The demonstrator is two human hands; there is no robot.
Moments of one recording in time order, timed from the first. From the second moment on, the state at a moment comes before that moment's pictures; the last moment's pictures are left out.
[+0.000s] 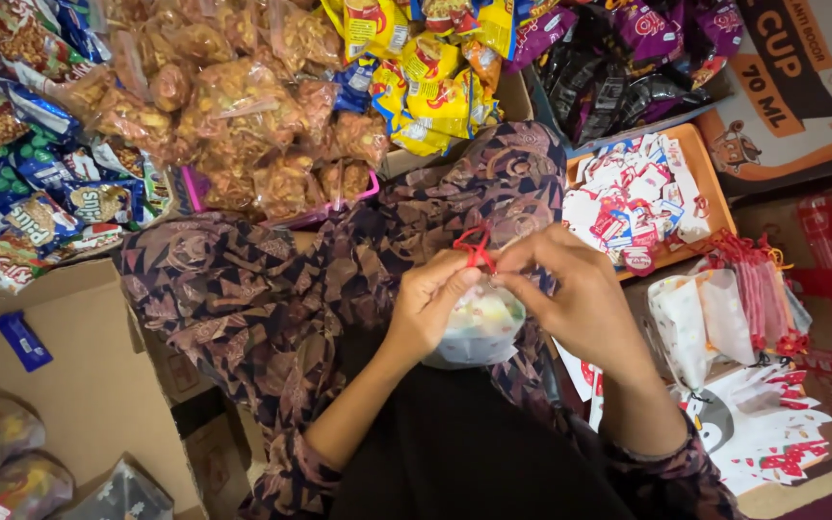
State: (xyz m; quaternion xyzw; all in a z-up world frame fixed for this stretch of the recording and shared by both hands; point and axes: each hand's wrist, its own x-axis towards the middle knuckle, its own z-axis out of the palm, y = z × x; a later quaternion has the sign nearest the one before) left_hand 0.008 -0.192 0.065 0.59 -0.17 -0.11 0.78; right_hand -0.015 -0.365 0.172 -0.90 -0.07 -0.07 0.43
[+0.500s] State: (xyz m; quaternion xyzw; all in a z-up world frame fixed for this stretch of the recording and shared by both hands) left_hand 0.003 -0.189 0.073 0.54 -0.19 -0.09 0.81; right_hand -0.016 -0.389 0.103 -0.63 0.04 -0.09 0.77
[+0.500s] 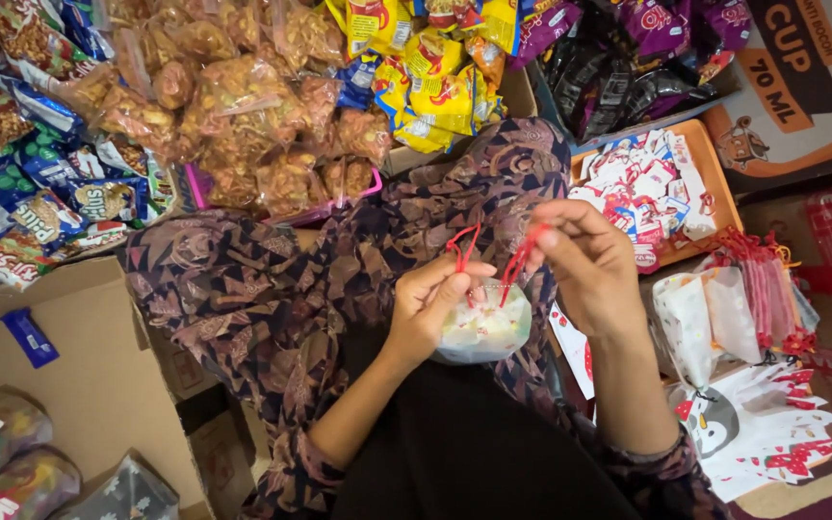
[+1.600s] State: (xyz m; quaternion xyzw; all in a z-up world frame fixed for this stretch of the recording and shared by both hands) left_hand -0.013 -0.189 0.078 0.63 -0.18 0.02 0.75; right_hand -0.009 -0.372 0.180 -0.87 -0.13 0.13 0.46
